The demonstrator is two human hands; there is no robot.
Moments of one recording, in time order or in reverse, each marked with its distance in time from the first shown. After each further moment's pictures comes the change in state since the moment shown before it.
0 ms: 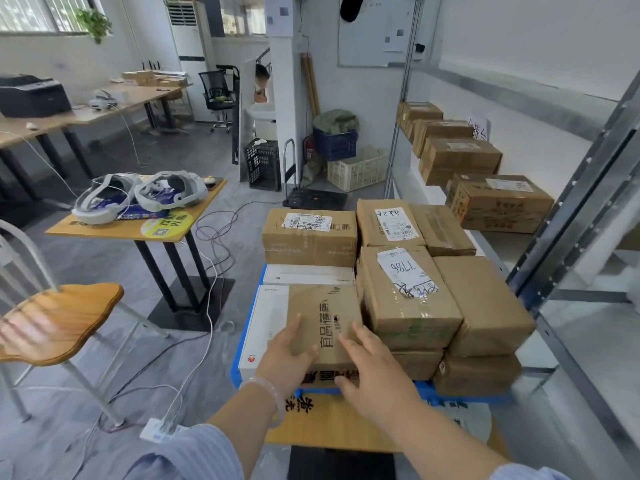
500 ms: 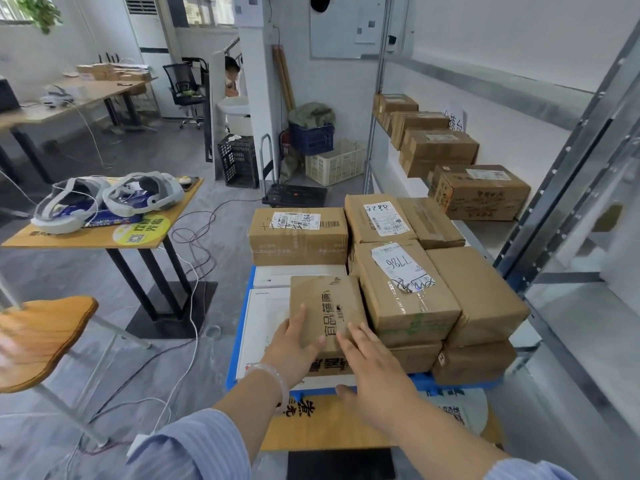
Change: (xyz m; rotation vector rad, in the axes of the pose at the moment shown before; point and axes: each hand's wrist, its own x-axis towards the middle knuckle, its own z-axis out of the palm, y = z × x) left_hand 0.034 0.003 -0.004 0.191 -0.153 0.063; right_hand 0.006 -0.008 0.010 -0.215 -0.049 0.015
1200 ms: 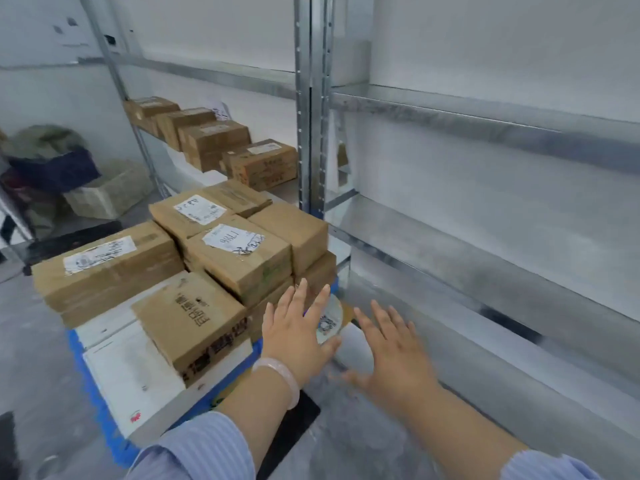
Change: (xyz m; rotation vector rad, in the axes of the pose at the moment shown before) left_hand -0.099 0.077 0.088 0.698 -0.145 0.971; right_hand -0.214 -0.026 -0.001 -0.155 0.326 0.876
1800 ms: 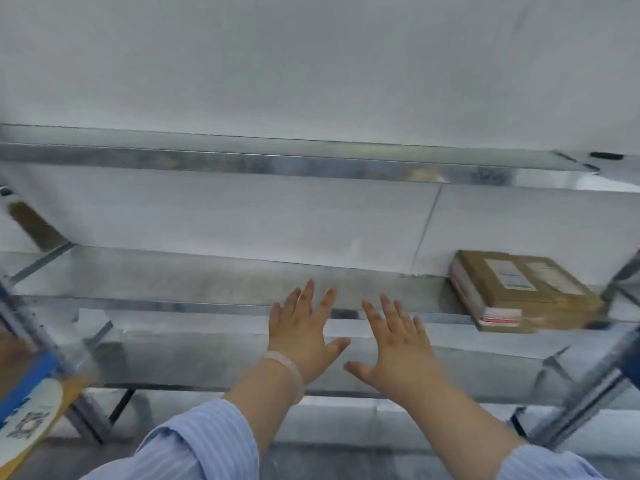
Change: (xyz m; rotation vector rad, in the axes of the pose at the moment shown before) left_hand -0.074 0.460 0.031 -0.167 -0.179 0.726; right_hand -0.327 0.301 -0.129 -0.156 0.185 0.748
